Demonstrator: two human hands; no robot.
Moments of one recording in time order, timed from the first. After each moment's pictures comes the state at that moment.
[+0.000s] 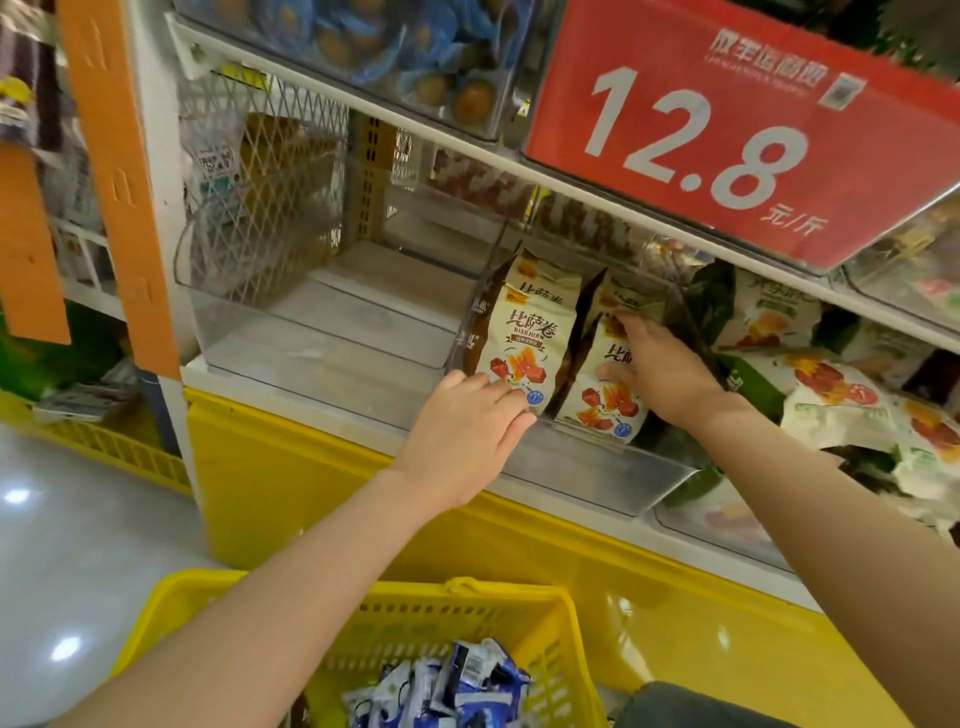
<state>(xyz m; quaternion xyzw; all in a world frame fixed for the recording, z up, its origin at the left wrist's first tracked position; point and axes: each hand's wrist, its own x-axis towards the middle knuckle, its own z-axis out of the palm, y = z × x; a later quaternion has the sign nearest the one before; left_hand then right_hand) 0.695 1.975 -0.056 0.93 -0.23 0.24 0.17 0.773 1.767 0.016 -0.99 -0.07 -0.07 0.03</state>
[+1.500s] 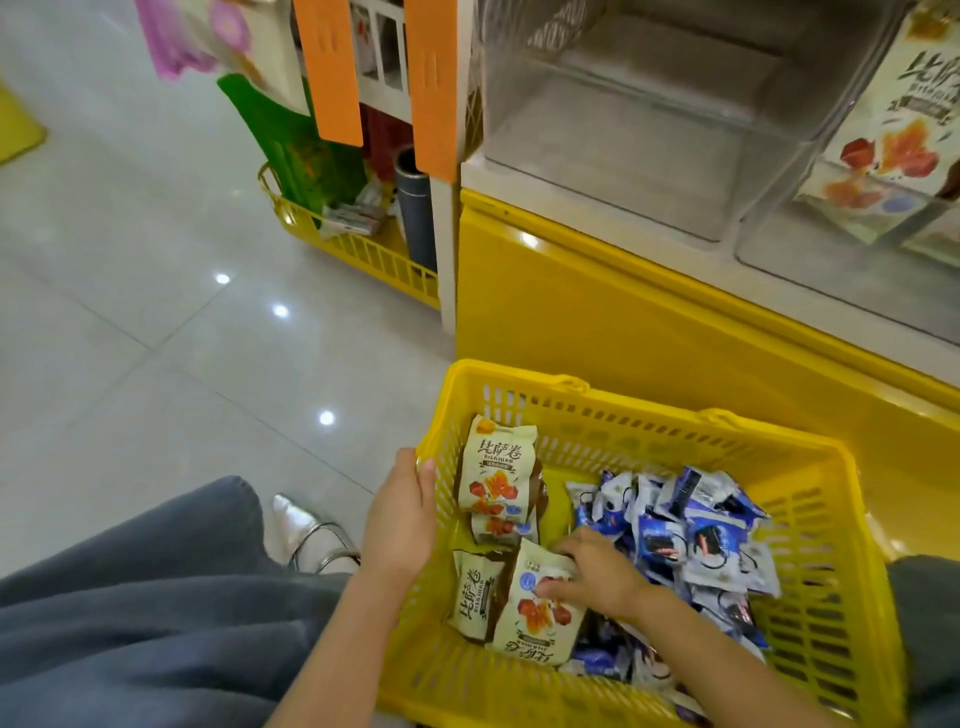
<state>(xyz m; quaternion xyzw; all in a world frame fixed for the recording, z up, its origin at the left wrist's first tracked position) 0.468 2.157 -0.253 0.87 0.29 0.00 0.39 0.525 1.928 -0.326 -0.86 -0.20 0.45 0.14</state>
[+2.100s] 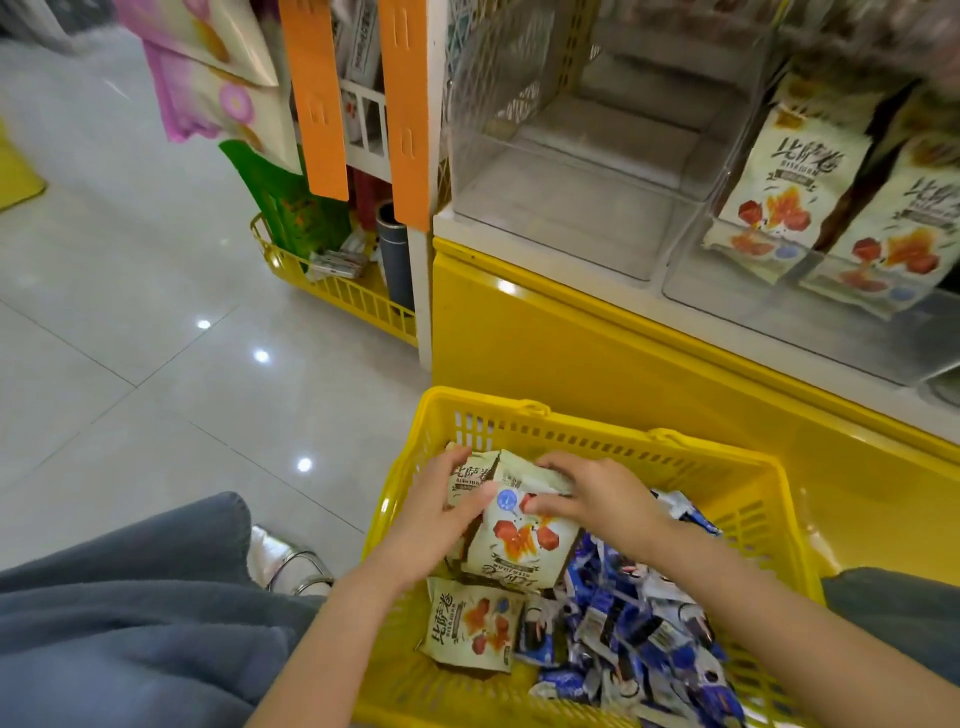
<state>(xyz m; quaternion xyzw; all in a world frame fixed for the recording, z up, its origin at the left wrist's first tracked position) 0.481 2.129 -0.204 0.80 0.13 -0.09 0.57 0.568 1.940 -0.183 -0.91 -0.28 0.22 0.21</state>
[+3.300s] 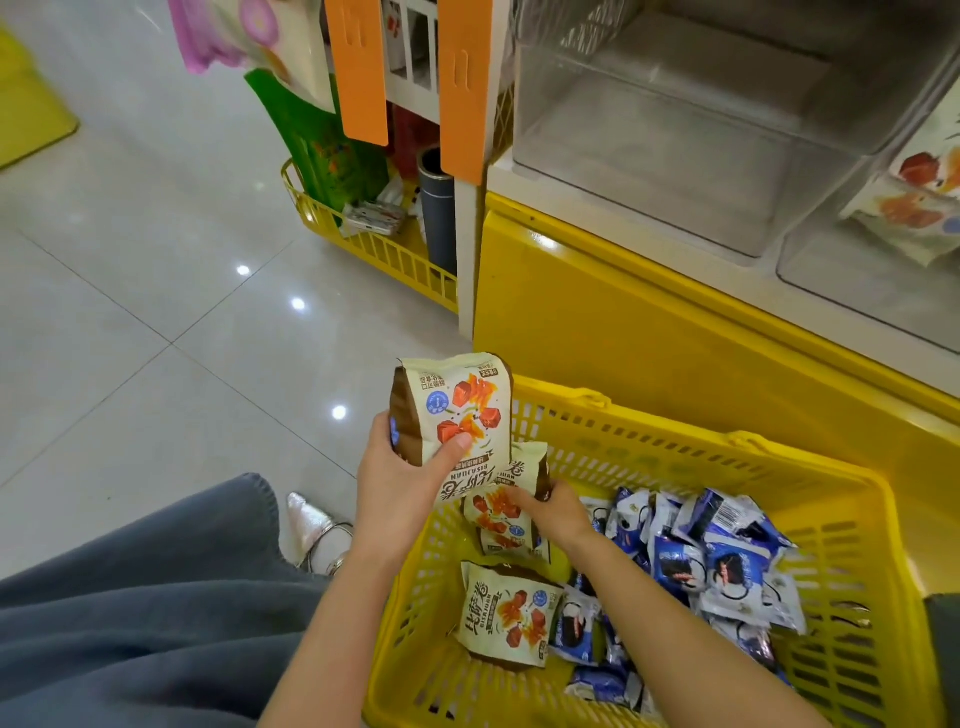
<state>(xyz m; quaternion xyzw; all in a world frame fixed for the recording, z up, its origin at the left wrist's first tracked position) 0.491 2.170 -0.199 0.67 0.33 0.10 0.66 0.562 2.015 -0.321 -0.81 0.09 0.36 0.46</state>
